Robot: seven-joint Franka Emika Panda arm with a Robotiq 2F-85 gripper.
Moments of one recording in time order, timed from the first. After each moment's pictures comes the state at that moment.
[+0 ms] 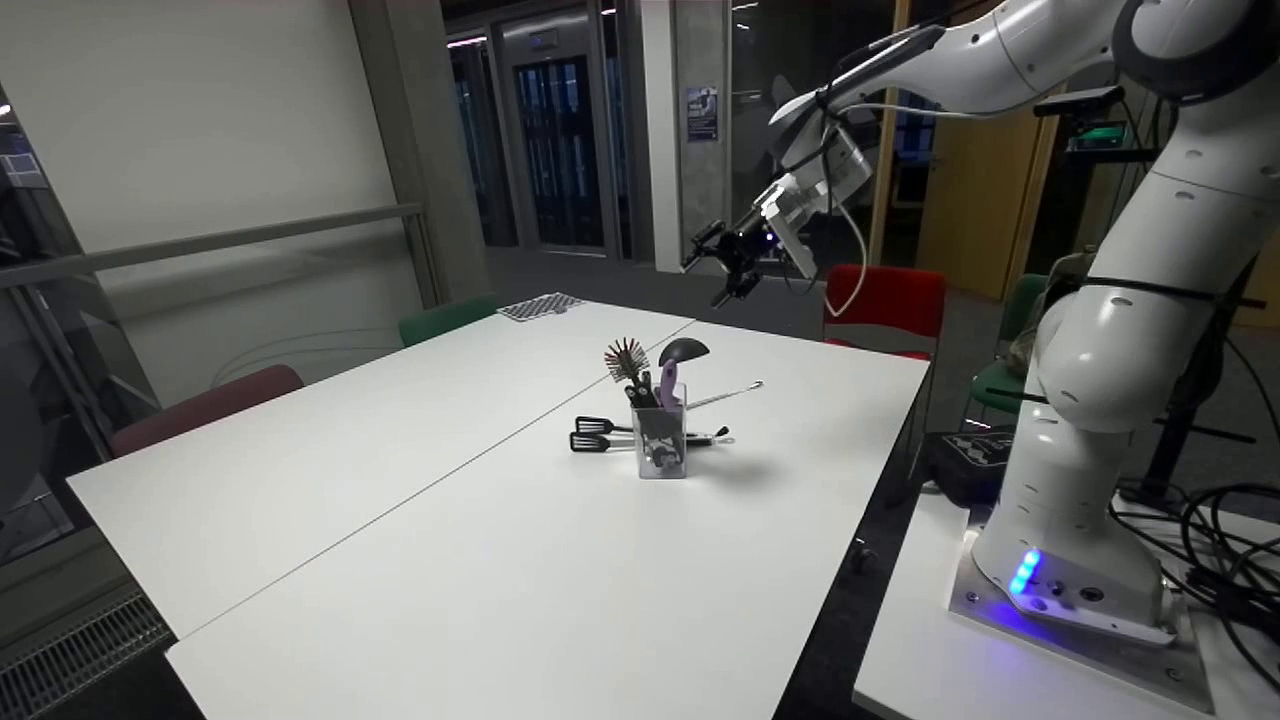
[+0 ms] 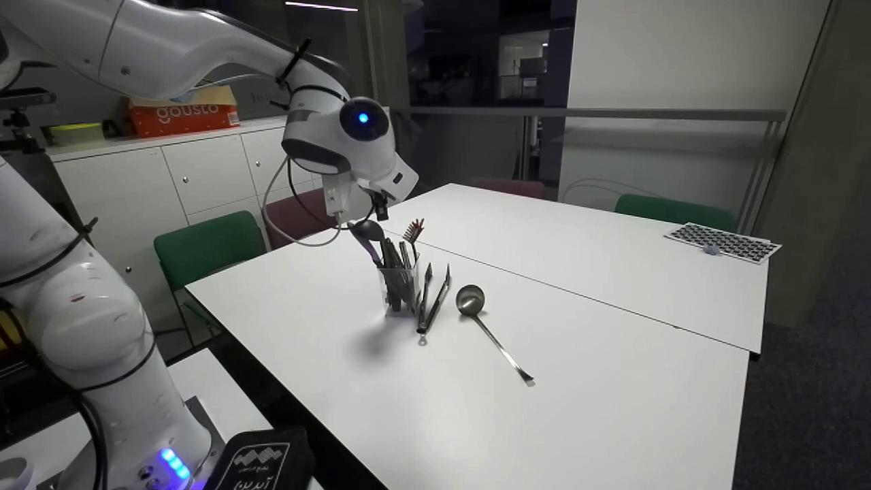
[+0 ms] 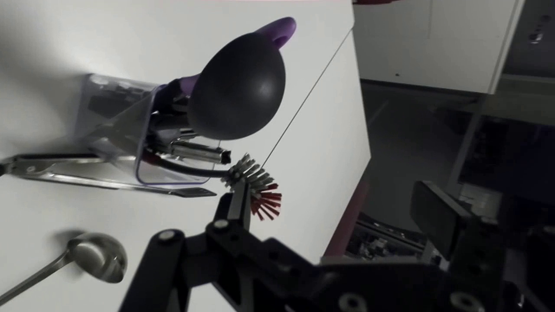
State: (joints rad) arm 0.05 -0.27 -0.32 -2.40 1.08 2.28 -0.34
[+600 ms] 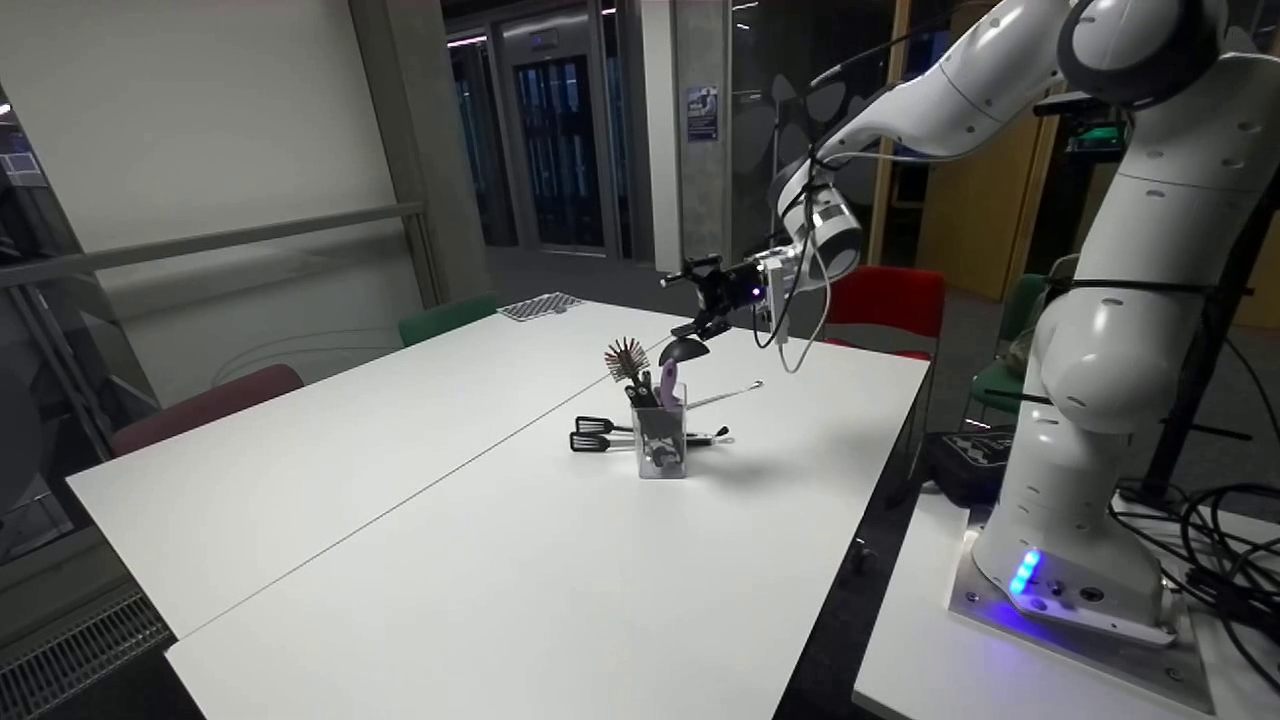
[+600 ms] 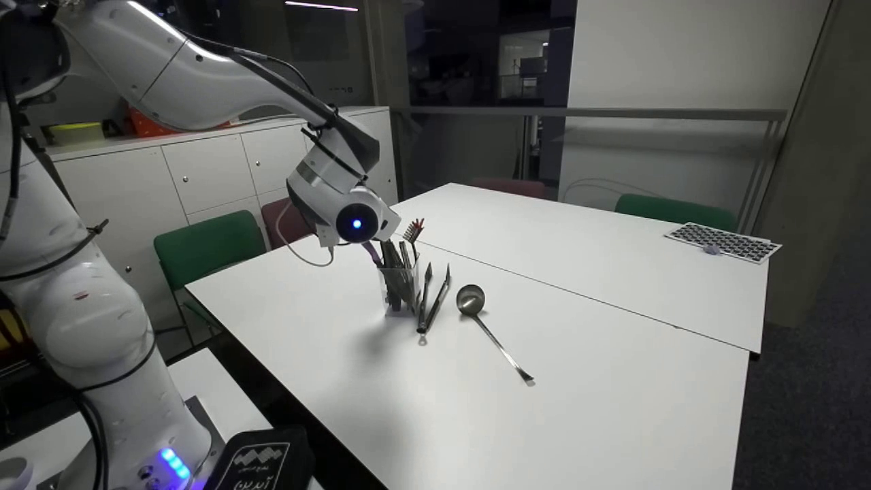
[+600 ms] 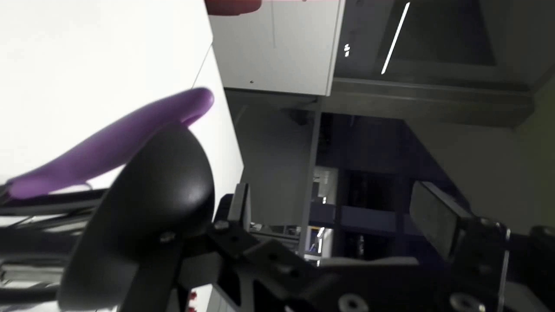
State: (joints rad) arm 0.08 -0.14 -0.32 -2.52 1.74 2.00 -0.89
